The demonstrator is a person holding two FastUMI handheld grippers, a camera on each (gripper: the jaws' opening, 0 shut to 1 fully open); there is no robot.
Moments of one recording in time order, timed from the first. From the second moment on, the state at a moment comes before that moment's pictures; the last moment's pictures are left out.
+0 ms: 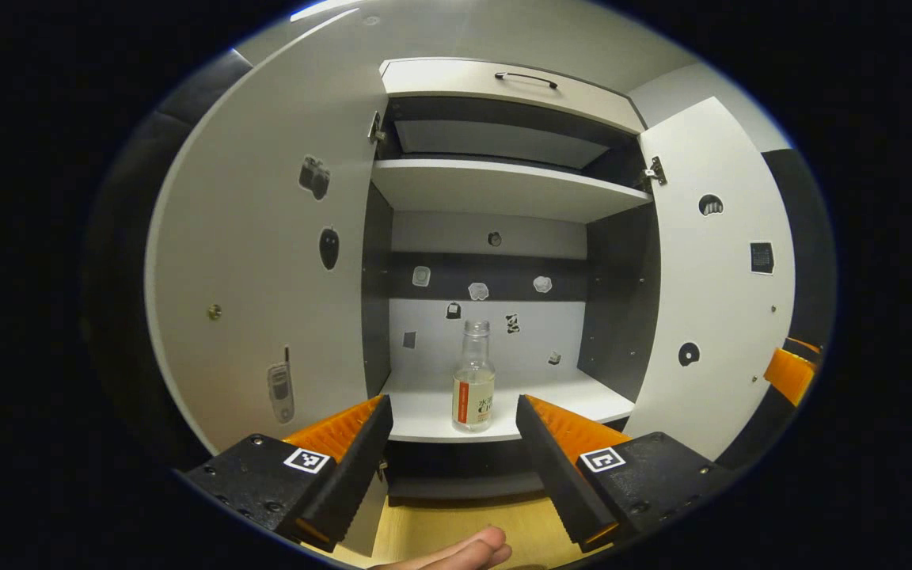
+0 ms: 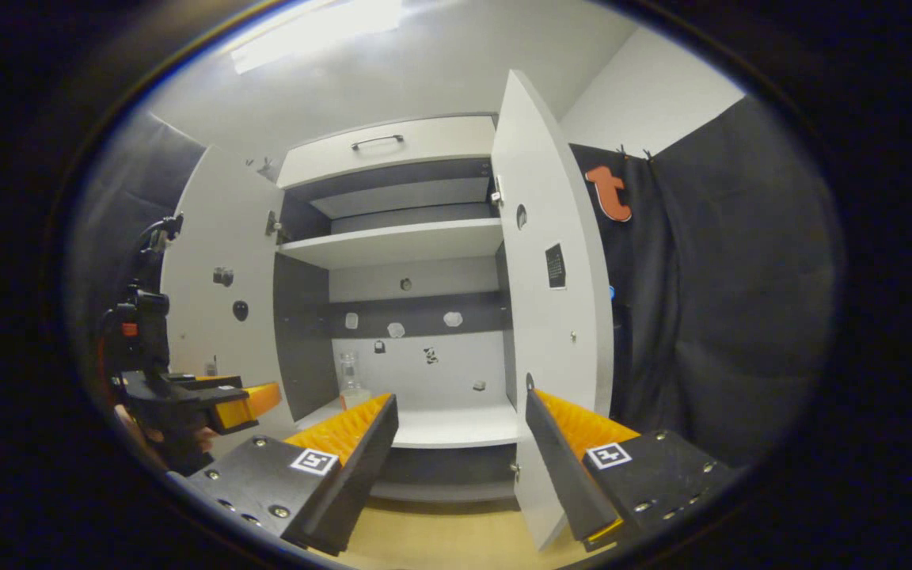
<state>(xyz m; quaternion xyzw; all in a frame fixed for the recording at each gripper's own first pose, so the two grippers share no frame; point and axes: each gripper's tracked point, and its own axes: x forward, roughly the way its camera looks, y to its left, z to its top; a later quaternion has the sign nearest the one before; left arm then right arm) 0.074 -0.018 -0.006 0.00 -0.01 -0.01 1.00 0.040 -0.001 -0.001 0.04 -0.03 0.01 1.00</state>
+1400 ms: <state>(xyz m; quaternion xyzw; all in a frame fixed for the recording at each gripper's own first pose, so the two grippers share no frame) 0.258 -0.047 -0.079 -0.01 0.04 -0.04 1.00 0.005 -0.016 -0.013 0.03 -0.02 0.00 1.00</state>
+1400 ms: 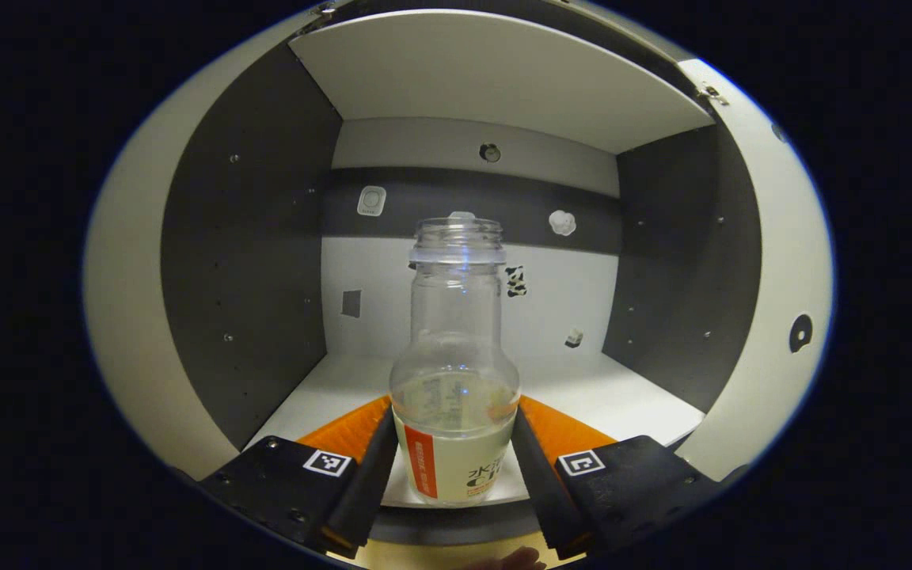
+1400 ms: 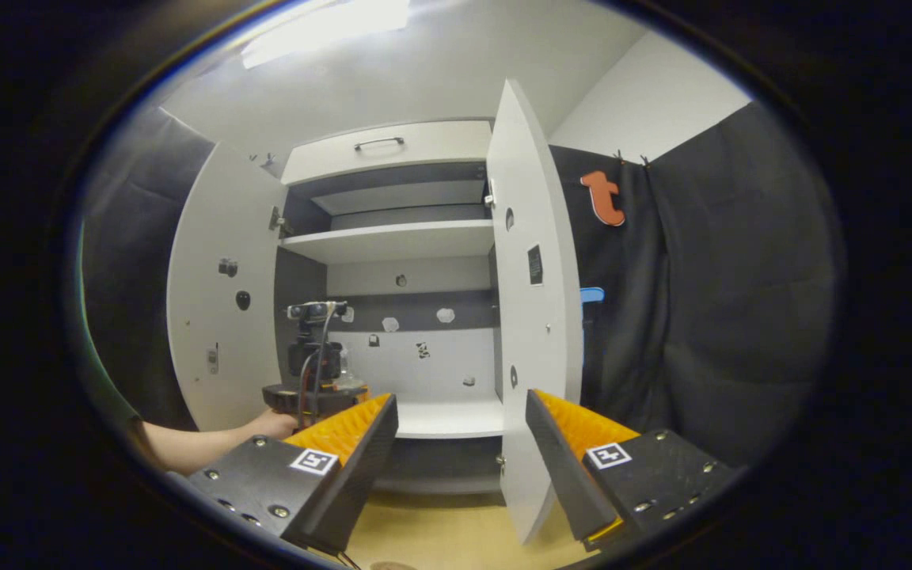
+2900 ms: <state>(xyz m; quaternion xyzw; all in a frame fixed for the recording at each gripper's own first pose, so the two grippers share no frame) -0.025 -0.125 -0.289 0.03 0.00 -0.18 0.98 -0.048 -0.023 -0.028 -0.03 0.00 0.05 1.00</state>
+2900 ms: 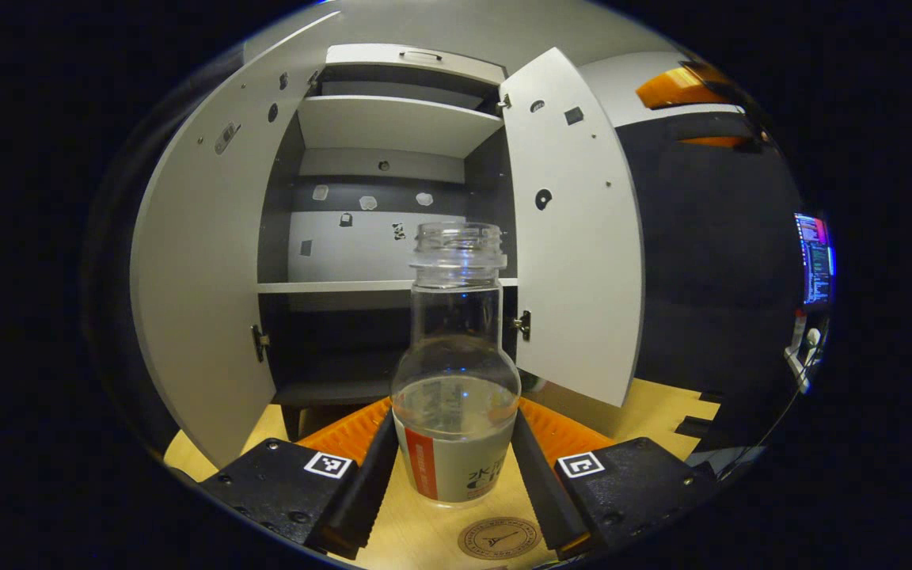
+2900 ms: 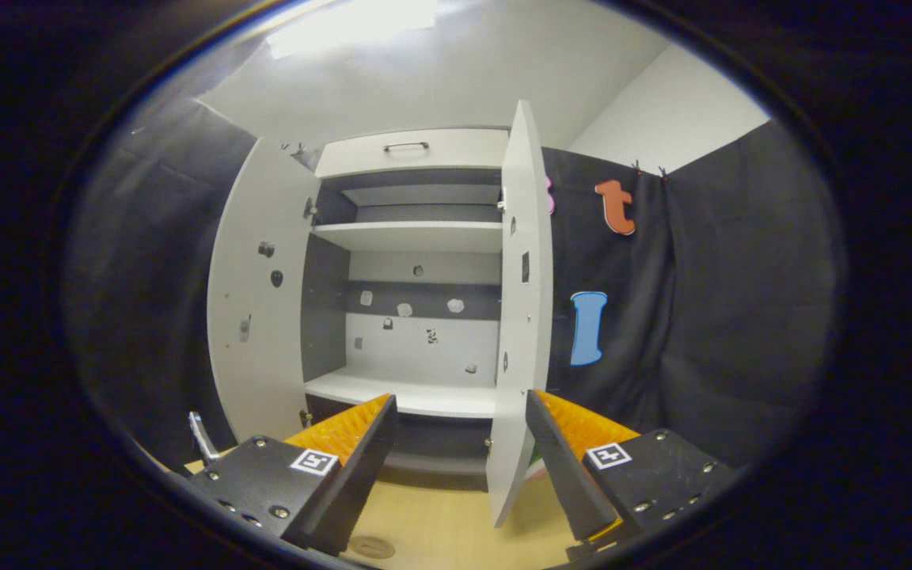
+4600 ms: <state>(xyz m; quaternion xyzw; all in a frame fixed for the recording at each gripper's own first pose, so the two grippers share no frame) -0.062 -0.148 -0.375 0.13 0.10 -0.26 0.95 -0.067 -0.116 -0.054 0.01 0.03 -0.05 1.00</state>
